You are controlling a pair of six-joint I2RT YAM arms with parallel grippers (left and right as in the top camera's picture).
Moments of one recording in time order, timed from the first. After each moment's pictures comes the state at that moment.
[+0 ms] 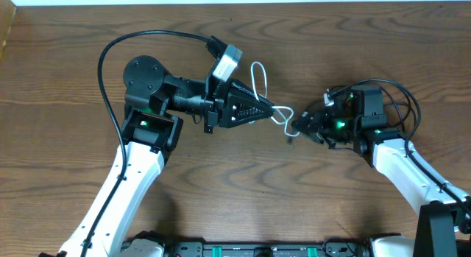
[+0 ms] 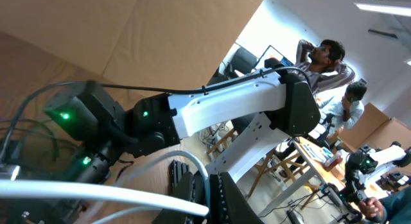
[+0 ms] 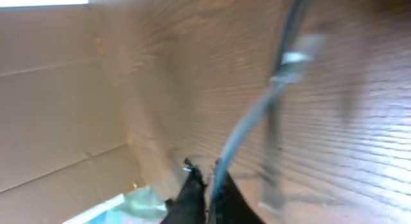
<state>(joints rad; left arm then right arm) -0.29 1.31 1.04 0.52 1.49 -0.83 0.15 1.48 0.72 -0.15 -0.82 0.84</state>
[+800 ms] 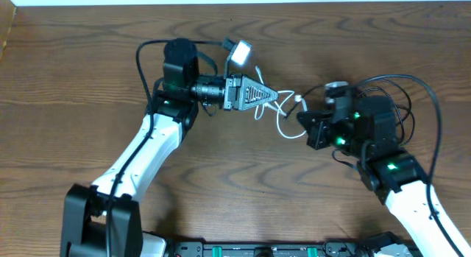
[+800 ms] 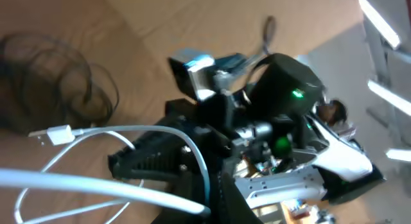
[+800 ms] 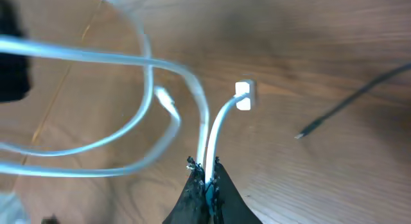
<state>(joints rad) -0.29 1.57 1.04 0.31 1.38 -0.79 0.31 1.09 0.72 -0.24 -0.45 0.41</state>
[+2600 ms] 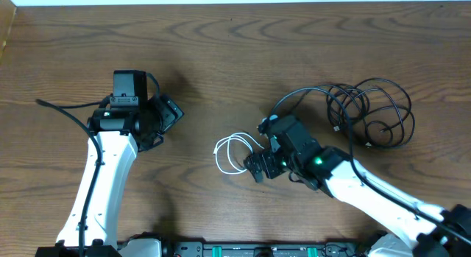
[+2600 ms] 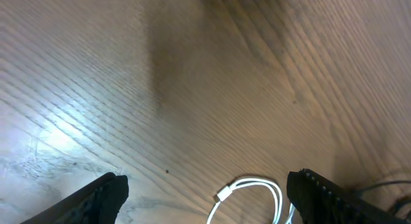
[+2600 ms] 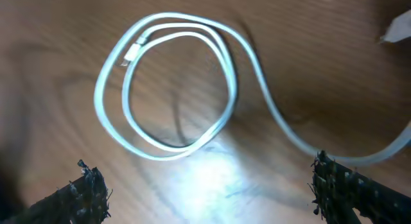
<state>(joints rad) 0.01 1.37 1.04 -0.85 0.10 -0.75 0.72 1.45 0.76 -0.30 -0.20 0.36</state>
